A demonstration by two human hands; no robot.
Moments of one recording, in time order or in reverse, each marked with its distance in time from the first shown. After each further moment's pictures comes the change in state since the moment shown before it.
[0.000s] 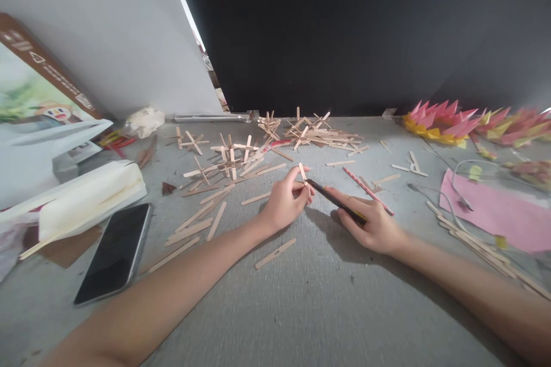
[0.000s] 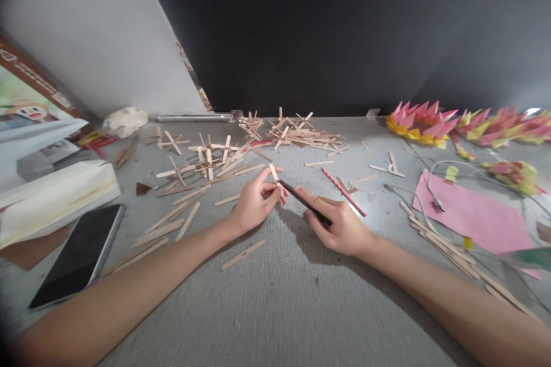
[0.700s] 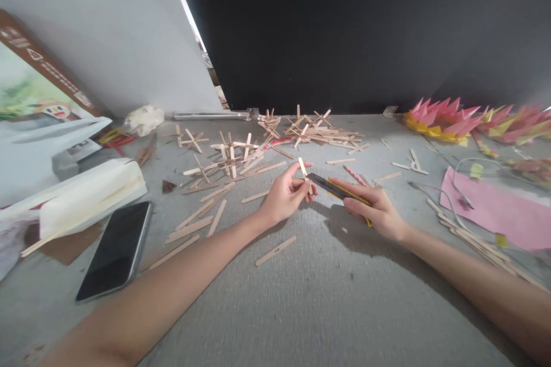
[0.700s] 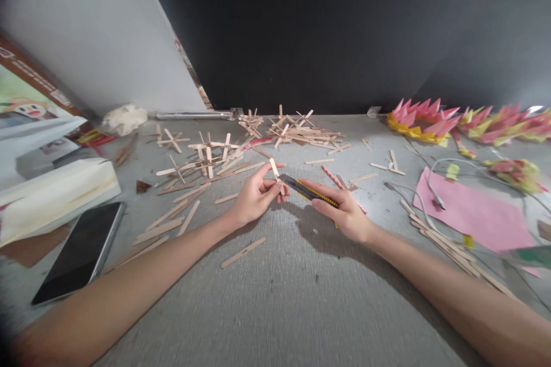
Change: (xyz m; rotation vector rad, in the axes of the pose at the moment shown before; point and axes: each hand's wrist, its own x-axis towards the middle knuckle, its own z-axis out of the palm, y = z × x) left_hand 0.006 0.001 -0.002 -0.313 -0.084 -0.089; right_hand 0.015 0.004 -0.017 0.436 -0.034 0.280
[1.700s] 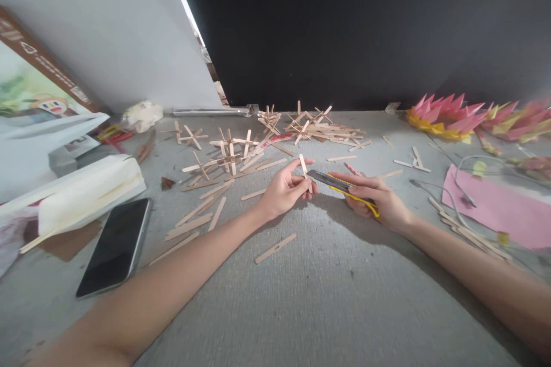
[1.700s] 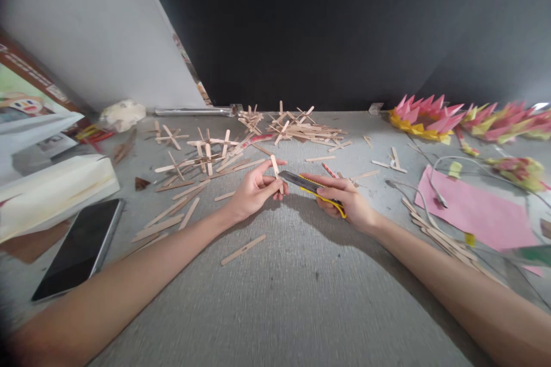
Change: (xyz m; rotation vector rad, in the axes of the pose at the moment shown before) left_hand 0.003 0.003 -0.005 -0.084 -0.054 -0.039; right_hand 0.007 0.009 -0.007 0.624 -0.032 0.371
